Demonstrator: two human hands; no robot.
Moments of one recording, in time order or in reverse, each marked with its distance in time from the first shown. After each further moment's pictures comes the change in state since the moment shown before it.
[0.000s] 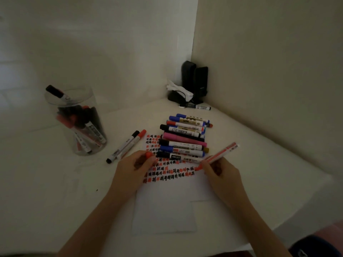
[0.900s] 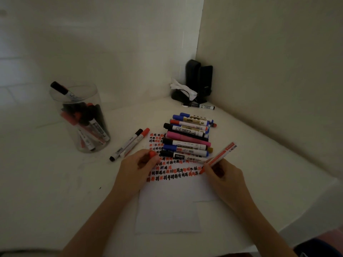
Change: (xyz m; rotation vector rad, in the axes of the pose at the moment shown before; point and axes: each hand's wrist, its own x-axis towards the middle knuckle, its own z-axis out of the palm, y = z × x) left_hand 0.000 0.000 0.000 0.006 0.005 0.010; right_hand -0.002 -0.001 0.000 -0.052 -0.046 -0.062
